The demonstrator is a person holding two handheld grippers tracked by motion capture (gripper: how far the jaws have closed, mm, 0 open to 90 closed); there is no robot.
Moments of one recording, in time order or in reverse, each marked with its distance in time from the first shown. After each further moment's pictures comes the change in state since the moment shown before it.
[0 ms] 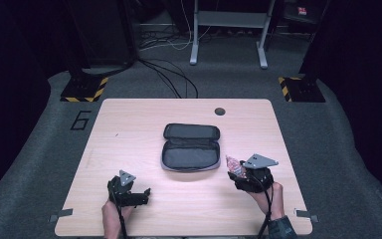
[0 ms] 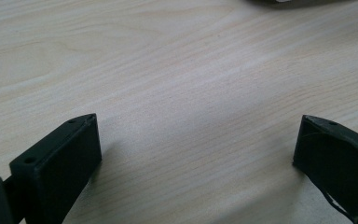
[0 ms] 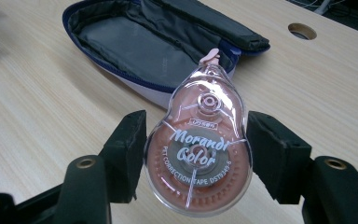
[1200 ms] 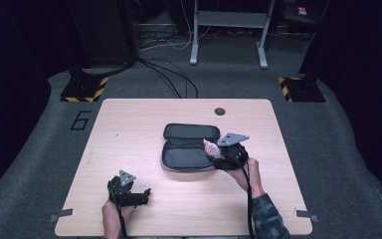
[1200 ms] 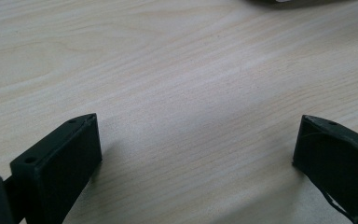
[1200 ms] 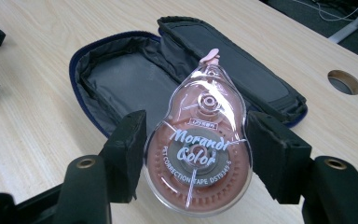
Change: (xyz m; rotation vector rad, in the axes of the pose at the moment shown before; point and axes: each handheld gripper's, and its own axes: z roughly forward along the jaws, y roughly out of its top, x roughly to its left) left arm 0.000 0.000 0.000 0.000 0.000 0.000; right arm 0.004 0.066 0.059 0.023 0.088 -0.084
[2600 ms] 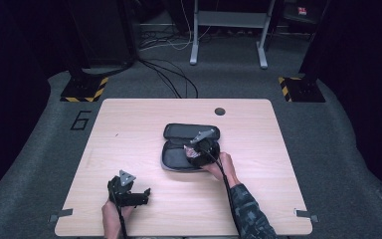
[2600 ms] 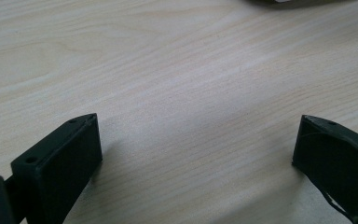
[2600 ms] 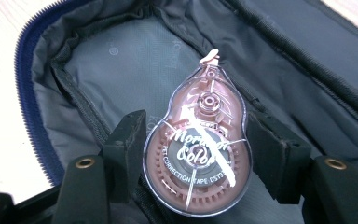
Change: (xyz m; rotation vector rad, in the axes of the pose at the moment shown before) left arm 0.000 0.000 0.000 -0.004 0.002 0.005; right arm 0.011 0.012 0.108 0.187 0.100 0.002
